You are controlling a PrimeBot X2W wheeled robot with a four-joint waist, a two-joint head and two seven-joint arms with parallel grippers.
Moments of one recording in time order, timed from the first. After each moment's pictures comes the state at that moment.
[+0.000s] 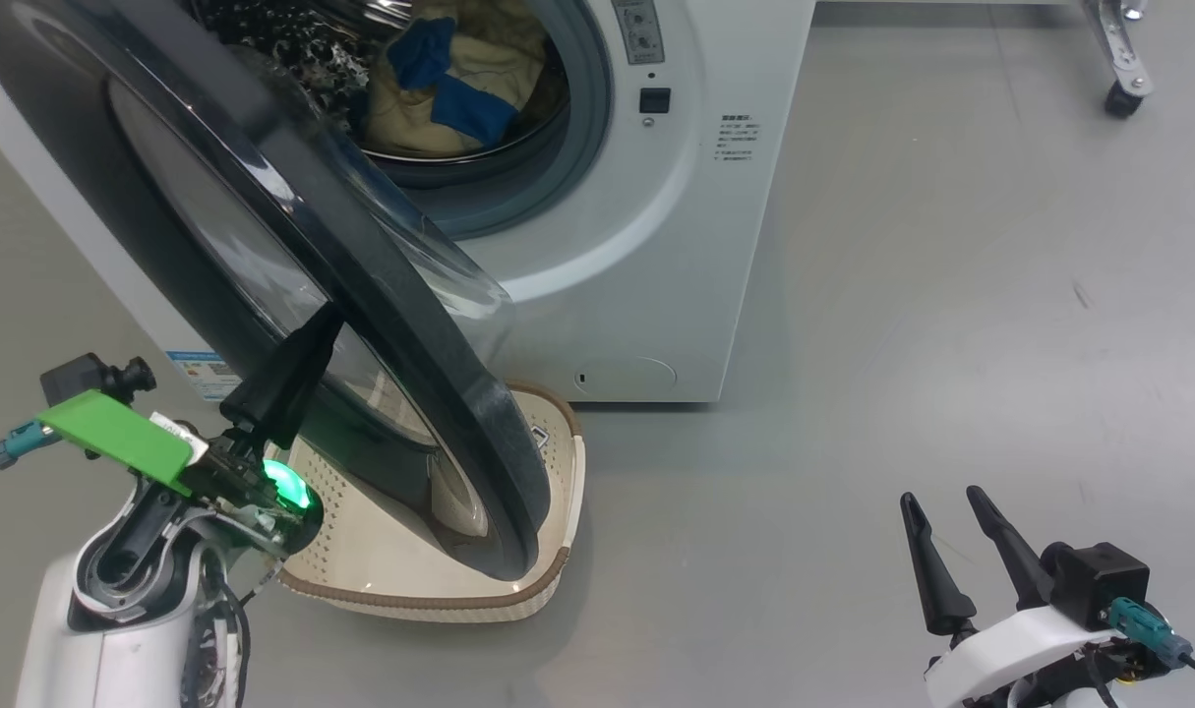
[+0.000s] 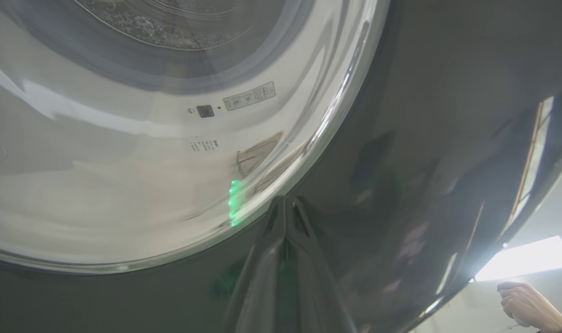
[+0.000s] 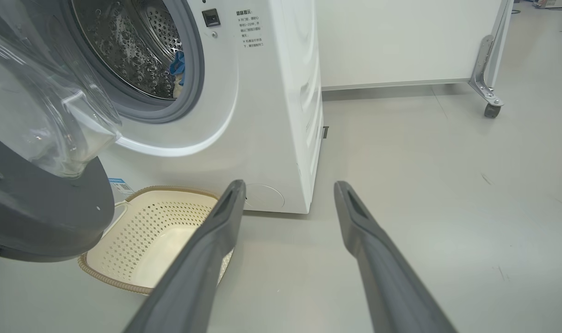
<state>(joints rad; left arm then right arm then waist) -0.37 0.03 -0.01 0.11 -1.68 -0.11 0.75 0.03 -0.16 0.20 0.24 0.36 0.12 -0.26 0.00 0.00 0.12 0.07</state>
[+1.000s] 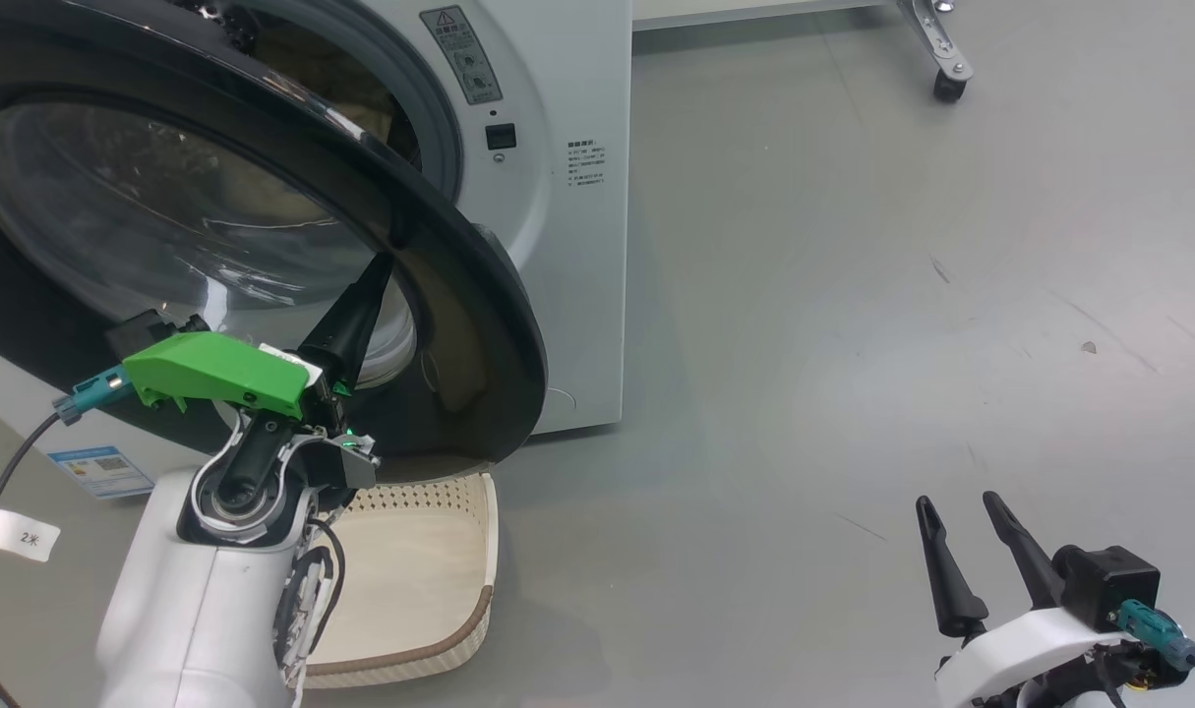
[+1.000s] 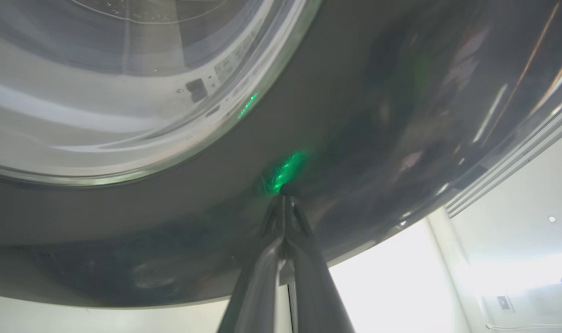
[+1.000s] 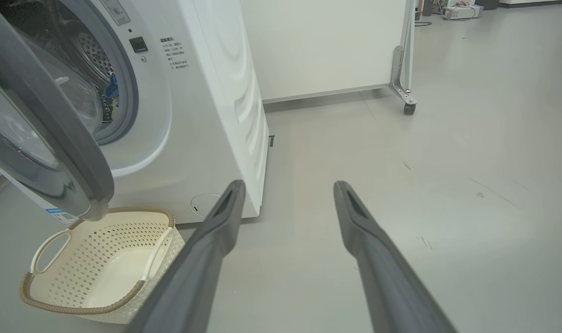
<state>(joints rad) -0.57 0.02 -0.21 0.37 -1.56 -0.11 0.37 0.03 -0.17 0.19 0.26 0.37 0.12 -0.26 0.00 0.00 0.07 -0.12</state>
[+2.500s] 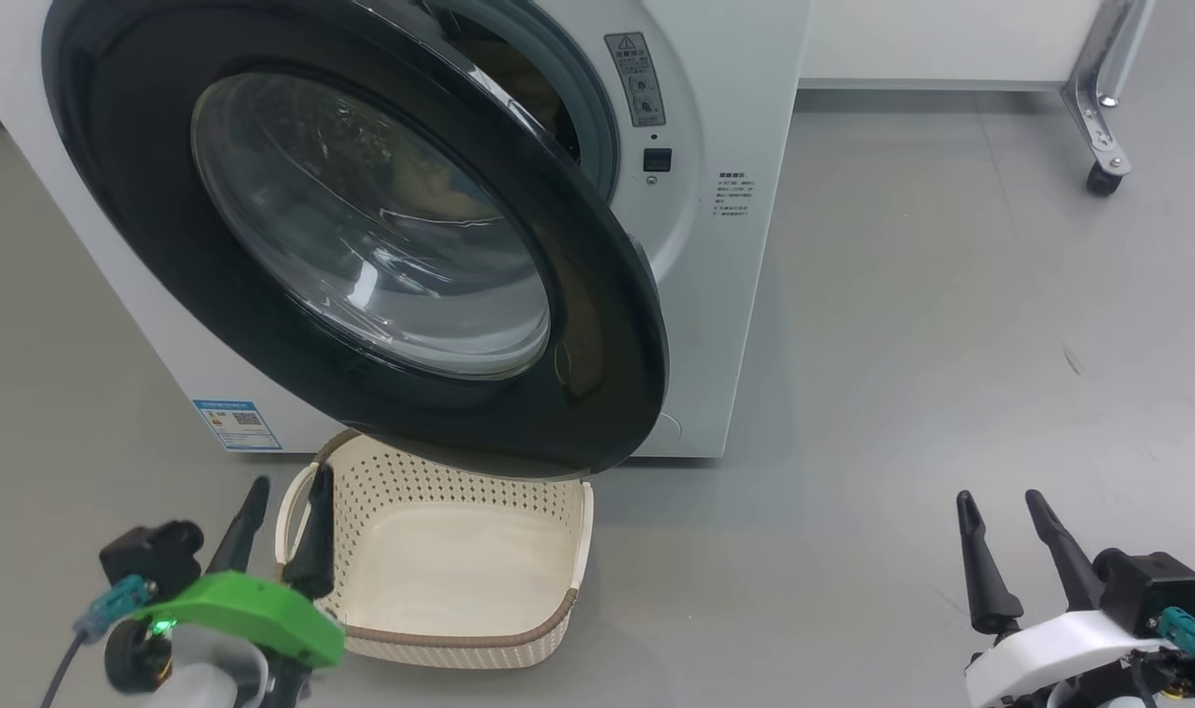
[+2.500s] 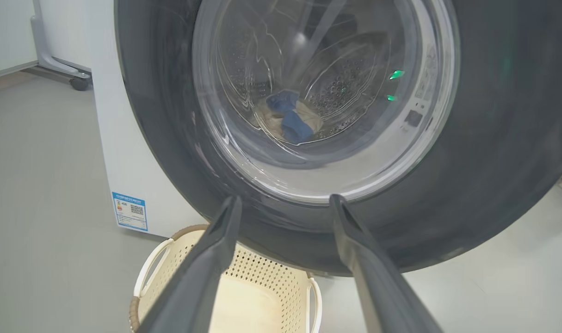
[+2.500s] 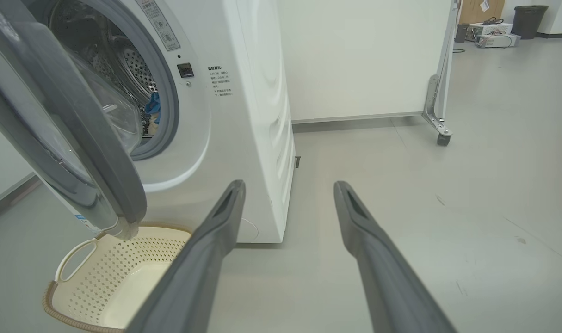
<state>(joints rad) -0.32 0.21 -0.50 0.46 -0.77 -0.10 -0.24 0.06 -0.16 0.10 0.23 0.36 0.12 -0.26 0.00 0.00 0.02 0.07</state>
